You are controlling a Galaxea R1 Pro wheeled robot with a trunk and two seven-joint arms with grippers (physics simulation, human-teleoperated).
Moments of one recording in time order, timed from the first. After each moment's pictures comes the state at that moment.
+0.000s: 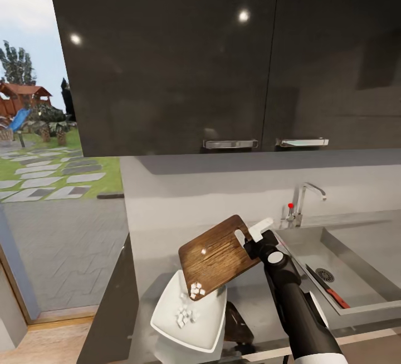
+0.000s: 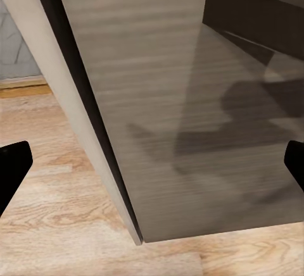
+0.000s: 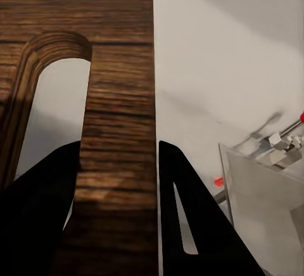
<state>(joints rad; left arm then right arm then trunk) 0.19 0.04 -0.12 -0.63 0.07 -0.54 0.09 -0.43 0.14 -0.01 -1.36 0.74 0.52 0.33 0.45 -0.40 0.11</state>
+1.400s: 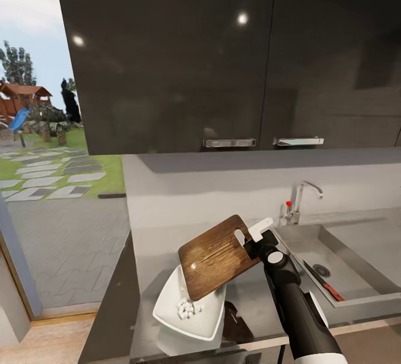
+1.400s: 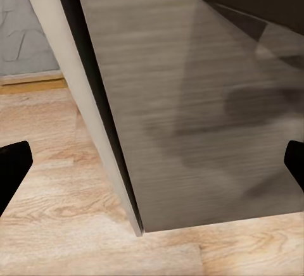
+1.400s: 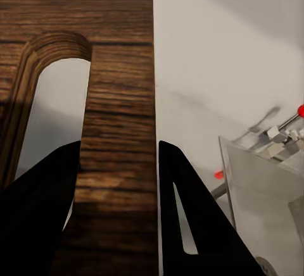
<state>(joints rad) 0.19 0.04 -0.12 -0.63 0.07 -0.54 0.09 -0.43 0.14 -0.01 -1.36 0.74 0.52 0.33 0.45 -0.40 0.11</state>
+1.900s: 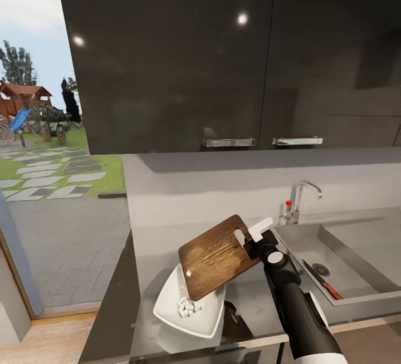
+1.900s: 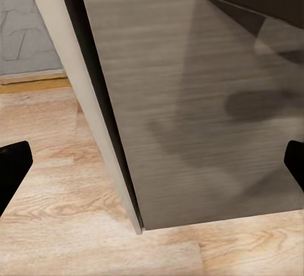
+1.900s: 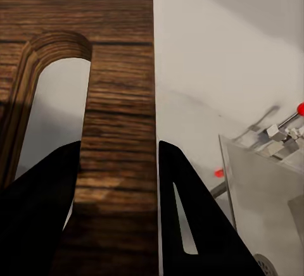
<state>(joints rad) 0.19 0.04 -0.12 -0.63 0.07 -0.54 0.09 -0.43 0.14 -0.01 -1.36 0.74 0.52 0.33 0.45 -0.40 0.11</state>
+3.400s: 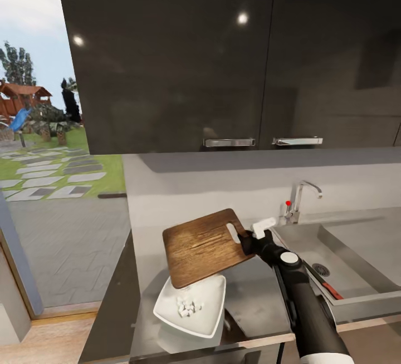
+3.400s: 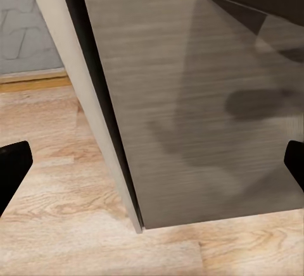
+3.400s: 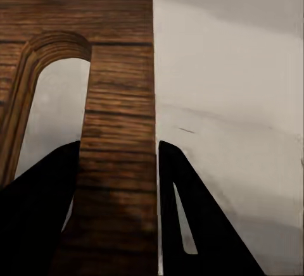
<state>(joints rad) 0.19 0.04 -0.12 -0.63 0.07 -0.54 0.09 -0.43 0.12 -0.08 -1.36 0.42 0.44 0.41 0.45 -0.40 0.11</state>
